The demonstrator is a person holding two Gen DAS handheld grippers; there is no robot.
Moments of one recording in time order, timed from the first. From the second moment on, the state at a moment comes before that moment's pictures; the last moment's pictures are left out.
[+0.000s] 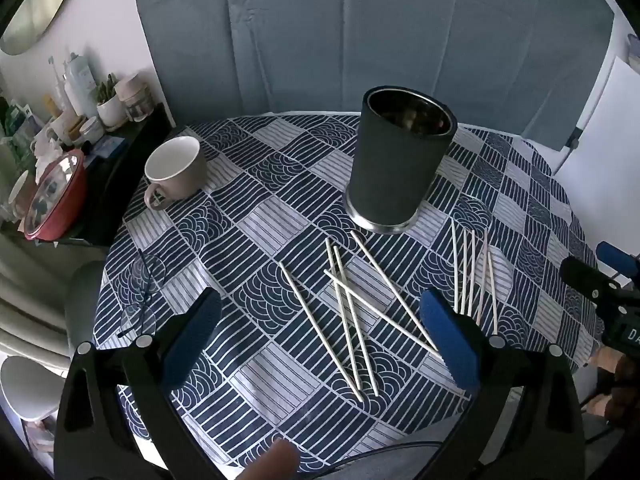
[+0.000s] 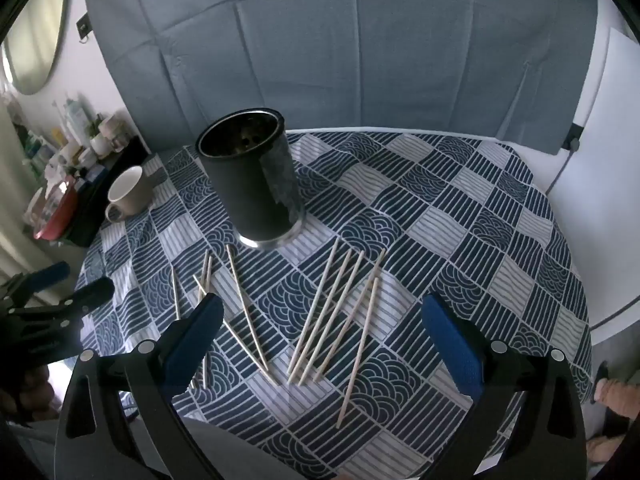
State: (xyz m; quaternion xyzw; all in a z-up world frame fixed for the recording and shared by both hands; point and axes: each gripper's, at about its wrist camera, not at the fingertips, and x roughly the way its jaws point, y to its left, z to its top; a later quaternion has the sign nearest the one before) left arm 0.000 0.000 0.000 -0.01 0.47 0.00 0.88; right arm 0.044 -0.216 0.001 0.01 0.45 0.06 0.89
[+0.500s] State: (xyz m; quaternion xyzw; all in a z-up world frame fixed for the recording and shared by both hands) left arm 0.000 -0.001 0.000 -0.01 0.47 0.00 0.88; right arm 0.044 -0.215 0.000 0.01 0.45 0.06 0.89
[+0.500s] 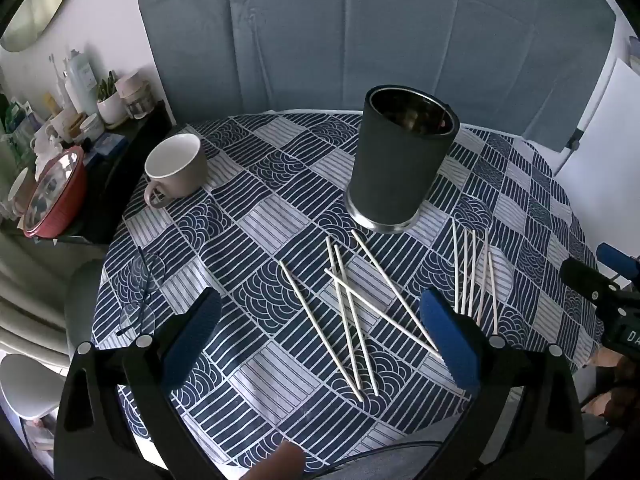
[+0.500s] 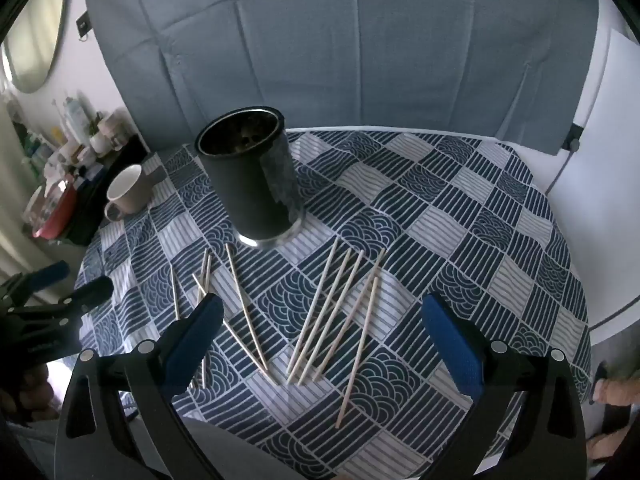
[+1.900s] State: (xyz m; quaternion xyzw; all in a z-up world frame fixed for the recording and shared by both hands) left arm 0.000 0.006 -0.005 -0.02 0.48 0.00 0.88; right arm 0.043 -0.214 0.001 0.01 0.45 0.06 0.89
